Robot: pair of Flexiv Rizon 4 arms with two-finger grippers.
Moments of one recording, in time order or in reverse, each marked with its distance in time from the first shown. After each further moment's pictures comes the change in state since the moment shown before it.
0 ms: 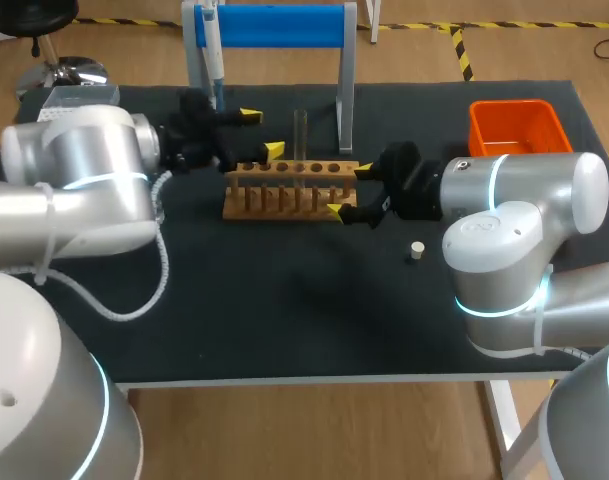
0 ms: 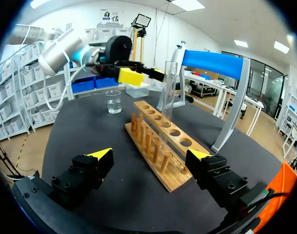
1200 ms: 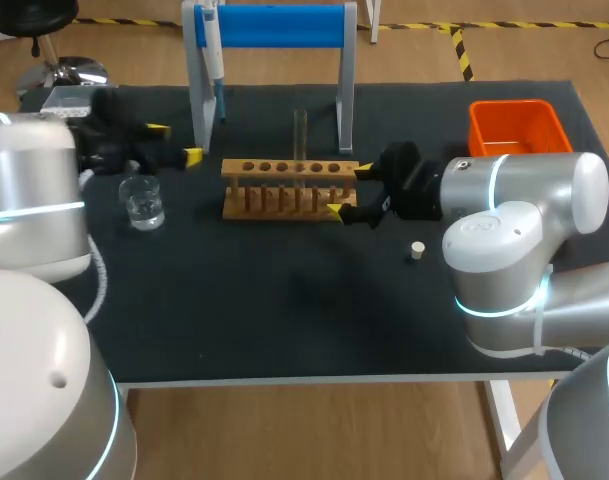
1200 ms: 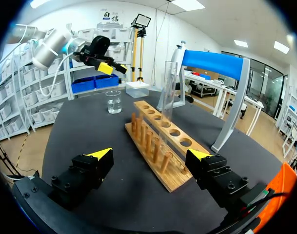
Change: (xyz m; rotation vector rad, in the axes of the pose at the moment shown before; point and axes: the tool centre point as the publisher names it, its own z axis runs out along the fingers) left arm -0.045 0.028 -0.144 -0.218 -0.301 -0.149; right arm 0.000 0.000 0.000 0.000 0.000 0.000
